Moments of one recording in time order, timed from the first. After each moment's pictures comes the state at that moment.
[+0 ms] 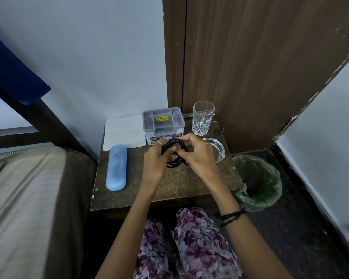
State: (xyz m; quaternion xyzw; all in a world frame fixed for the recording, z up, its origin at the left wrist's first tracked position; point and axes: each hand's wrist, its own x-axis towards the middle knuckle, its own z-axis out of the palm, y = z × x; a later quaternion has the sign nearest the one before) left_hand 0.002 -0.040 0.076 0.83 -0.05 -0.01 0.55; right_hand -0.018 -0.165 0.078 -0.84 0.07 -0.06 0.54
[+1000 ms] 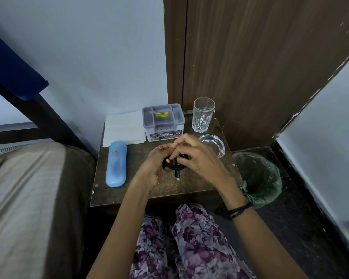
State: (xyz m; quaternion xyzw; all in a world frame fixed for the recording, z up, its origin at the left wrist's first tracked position) left_hand 0.002 -0.041 0.083 0.55 0.10 -0.29 0.78; right_hand -0.026 -0.181 0.075 -0.91 -0.23 -0.14 0.32
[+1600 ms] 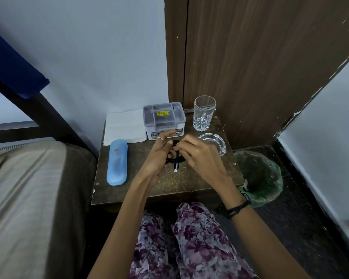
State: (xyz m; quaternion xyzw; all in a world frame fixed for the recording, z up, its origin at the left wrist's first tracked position) left_hand 0.000 -0.038 0.081 0.68 0.00 -0.21 0.70; right_hand -0.033 -0.176 0.079 -0.94 -0.19 -0.20 0.22
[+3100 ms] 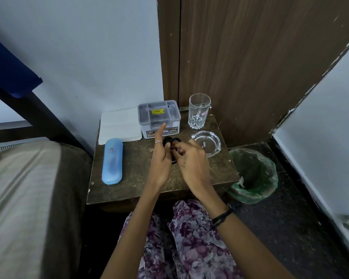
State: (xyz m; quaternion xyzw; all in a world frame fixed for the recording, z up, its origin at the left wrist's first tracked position) left_hand -0.018 -0.053 0.055 0.75 -0.12 -0.05 0.65; right_hand -0.041 -0.147 0.061 -0.92 0.07 -0.15 0.34
